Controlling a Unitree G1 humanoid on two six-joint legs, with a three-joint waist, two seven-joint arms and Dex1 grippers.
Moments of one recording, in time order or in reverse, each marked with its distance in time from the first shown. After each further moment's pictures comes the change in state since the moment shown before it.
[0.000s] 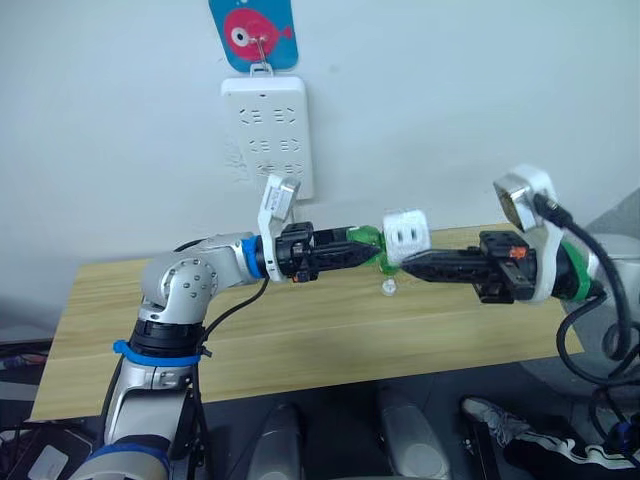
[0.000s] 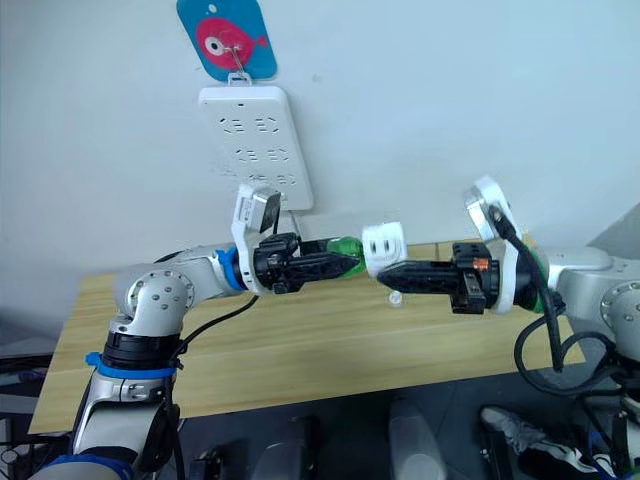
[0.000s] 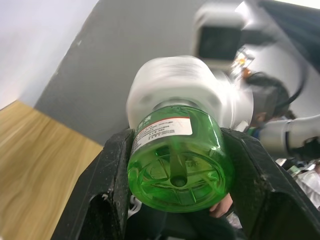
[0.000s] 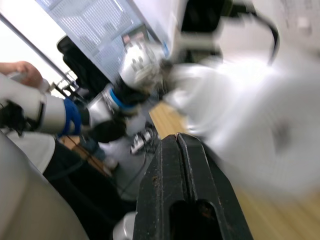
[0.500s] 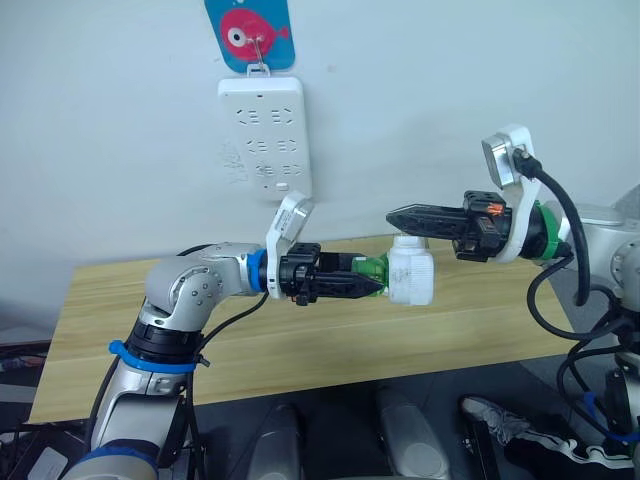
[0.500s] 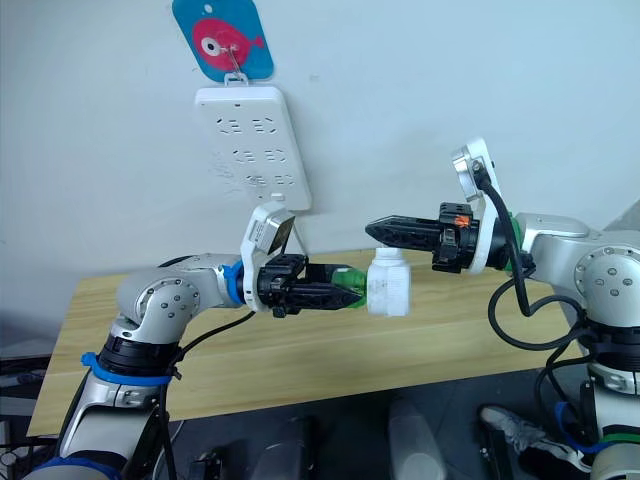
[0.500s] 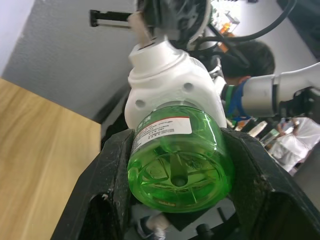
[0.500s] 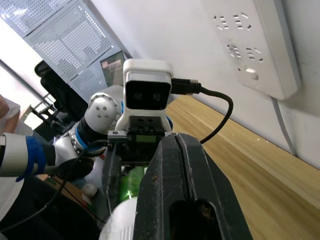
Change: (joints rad) left arm 0.014 0.046 -0.053 -0.033 0.003 0.018 -0.104; right arm -0.117 0.063 0.066 0.126 -0.143 -0.011 0.000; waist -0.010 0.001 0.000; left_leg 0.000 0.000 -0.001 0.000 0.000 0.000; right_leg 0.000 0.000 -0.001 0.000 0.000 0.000
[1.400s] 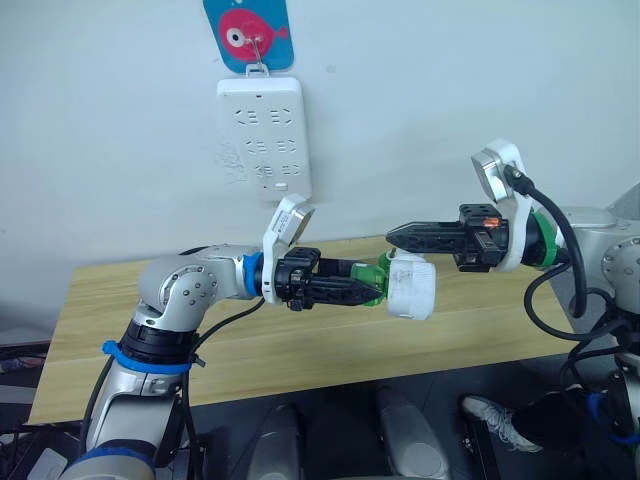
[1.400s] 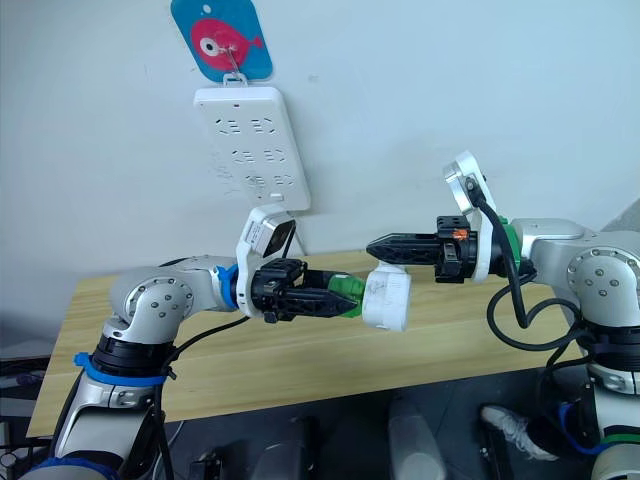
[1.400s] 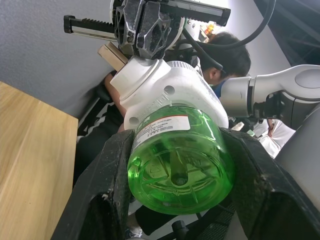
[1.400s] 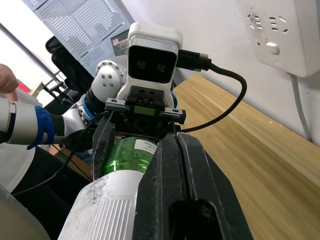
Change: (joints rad) left arm 0.000 0.017 0.006 -0.024 -0.060 0.074 0.001; right arm 0.002 -0.008 0.029 -0.001 -0.131 0.033 0.163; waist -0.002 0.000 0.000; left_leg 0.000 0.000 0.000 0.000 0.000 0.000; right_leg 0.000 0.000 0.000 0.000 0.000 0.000
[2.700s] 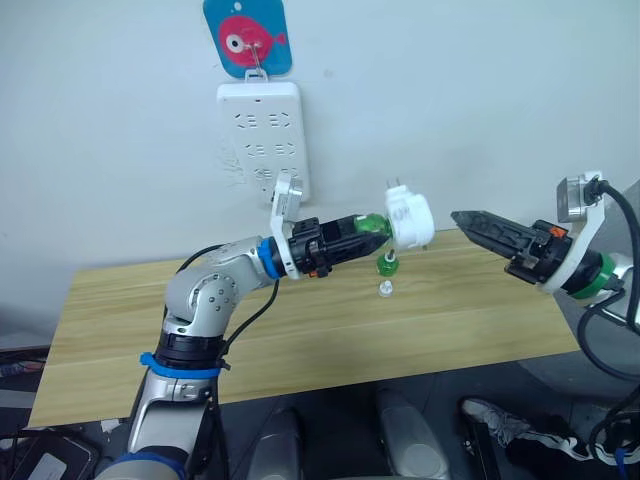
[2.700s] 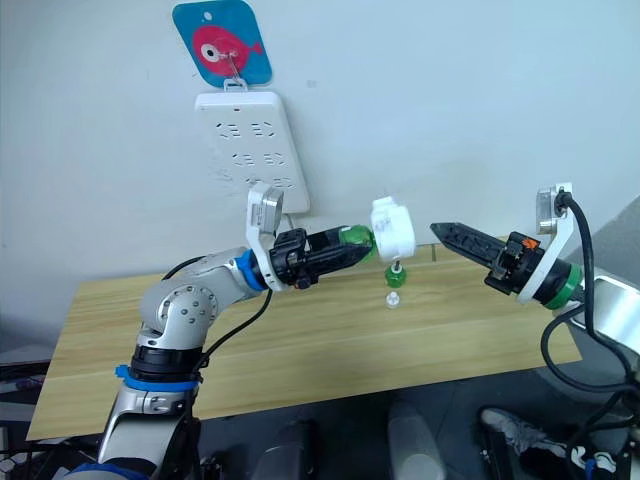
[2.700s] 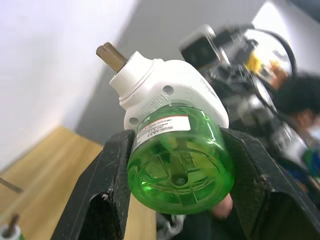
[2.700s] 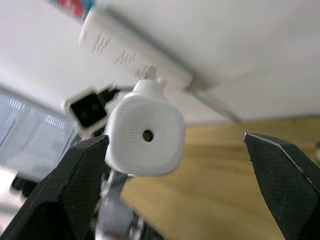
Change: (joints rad) left arm 0.030 -0.229 0.099 0.052 0.161 -0.287 0.267; right arm 0.420 0.010 -0.315 -0.012 0.690 -0.162 -0.816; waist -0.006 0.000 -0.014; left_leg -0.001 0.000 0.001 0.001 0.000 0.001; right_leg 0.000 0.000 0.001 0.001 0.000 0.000
